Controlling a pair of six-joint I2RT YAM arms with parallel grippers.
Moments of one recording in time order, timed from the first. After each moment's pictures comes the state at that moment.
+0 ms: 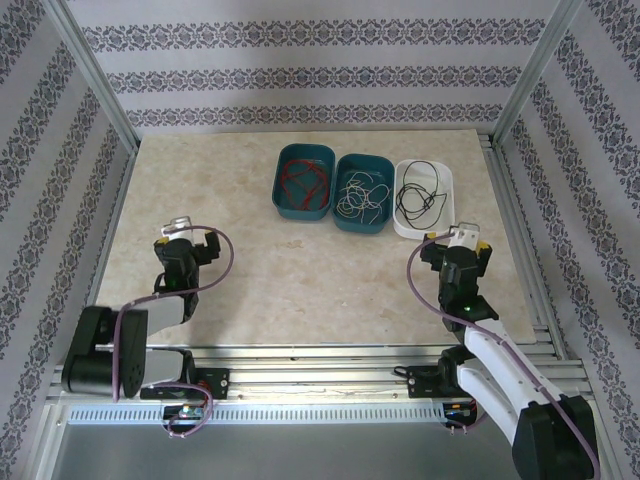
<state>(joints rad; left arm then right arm) -0.01 1.33 0.25 0.71 -0.26 -0.11 0.18 0.79 0.26 0.17 0.46 0.10</state>
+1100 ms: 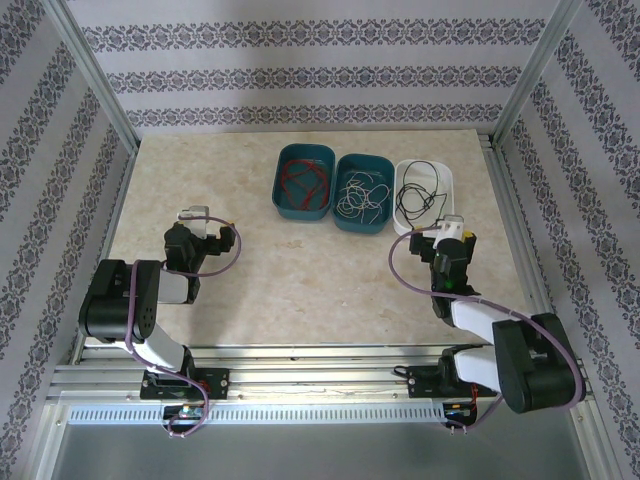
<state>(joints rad) 0.05 1.60 0.36 0.91 0.10 -0.01 0.13 1.24 0.23 0.68 0.32 0.04</state>
